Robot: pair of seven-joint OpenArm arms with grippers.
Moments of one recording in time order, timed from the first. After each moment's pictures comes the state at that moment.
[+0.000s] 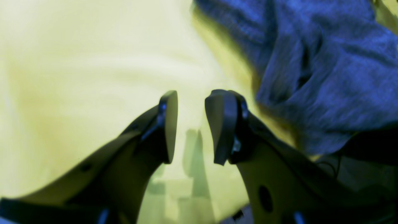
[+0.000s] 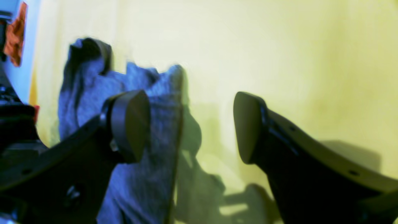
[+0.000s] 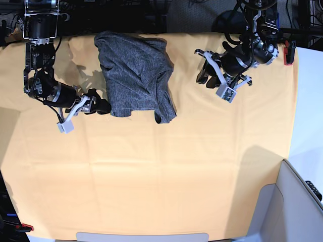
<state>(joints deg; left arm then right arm) 17.4 -15.4 -0.6 114.4 -29.3 -18.6 56.8 4.7 20.8 5.6 77.0 58.6 26.8 -58.7</state>
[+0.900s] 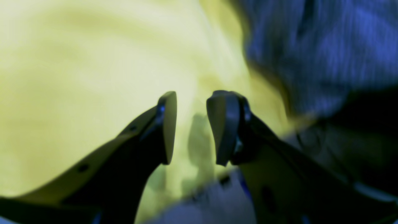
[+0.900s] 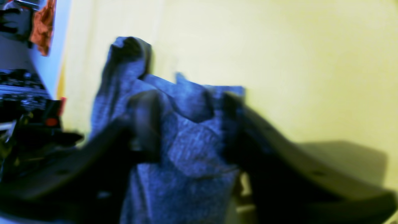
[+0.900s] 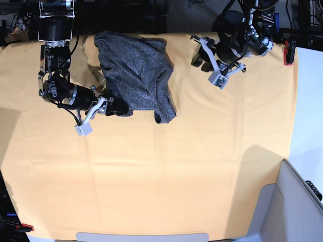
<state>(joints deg) 20.9 -13.5 2.8 114.2 -29.3 -18.6 63.0 6.4 13.9 5.6 78.0 55.5 27.6 -62.8</state>
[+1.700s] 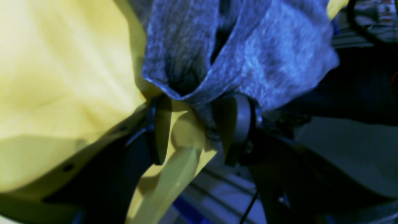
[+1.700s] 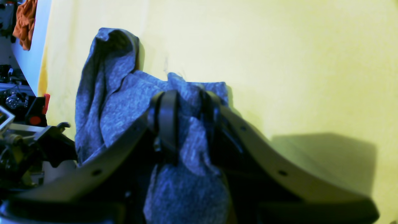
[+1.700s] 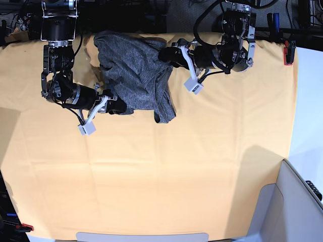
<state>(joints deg) 10.8 -6.0 3.1 95.3 -48.9 -22.1 75.2 6.5 12.6 5.6 78.1 52.5 27.6 -62.8</state>
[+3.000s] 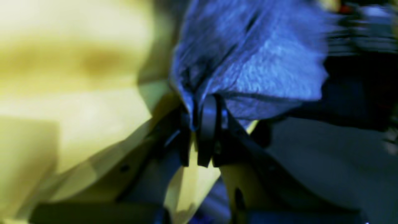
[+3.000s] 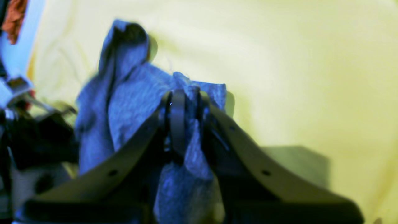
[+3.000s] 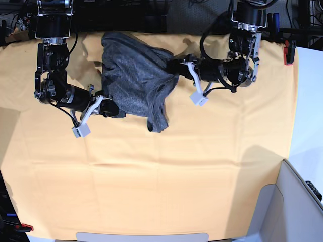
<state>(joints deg) 0.8 -11.4 3.9 84.1 -58.3 -21.6 77.7 4.6 14.8 6.6 85.9 50.3 27.4 -63.0</state>
